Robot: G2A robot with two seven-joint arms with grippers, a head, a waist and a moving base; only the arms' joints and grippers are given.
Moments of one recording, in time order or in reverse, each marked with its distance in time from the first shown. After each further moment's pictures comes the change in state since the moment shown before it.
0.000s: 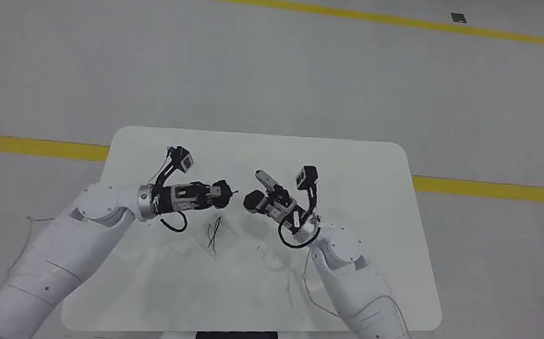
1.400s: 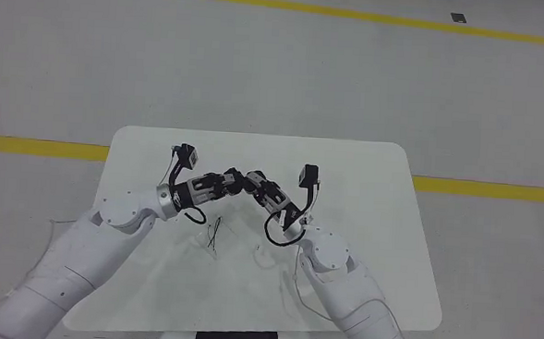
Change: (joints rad) left arm -0.004 -0.031 0.087 -0.036 0.055 0.036 0.336; right arm 0.001 -0.012 -0.077 -0.028 -0.173 -0.052 -0.288
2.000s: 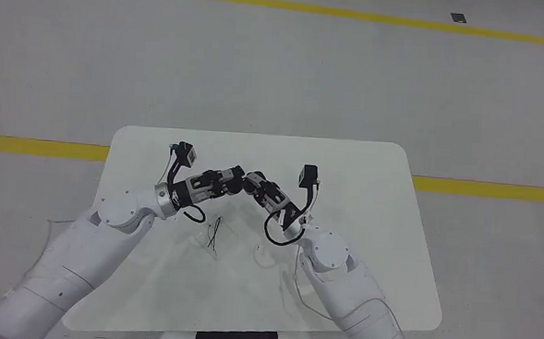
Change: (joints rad) left arm 0.005 0.005 -0.008 -0.014 -0.002 -0.011 0.008; right arm 0.007 0.006 -0.008 0.004 0.000 0.023 -0.007
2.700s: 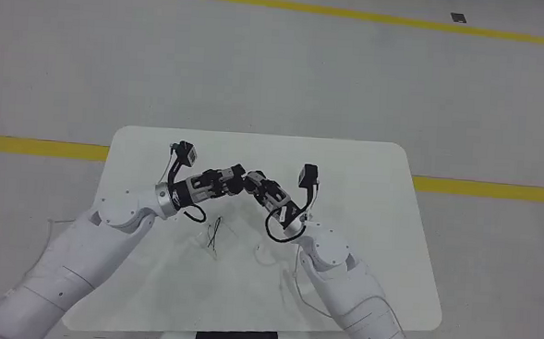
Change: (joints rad) left arm -0.004 0.002 0.007 -0.001 -0.005 -0.011 0.004; right arm 0.014 0.005 -0.009 0.006 0.053 0.032 -0.004
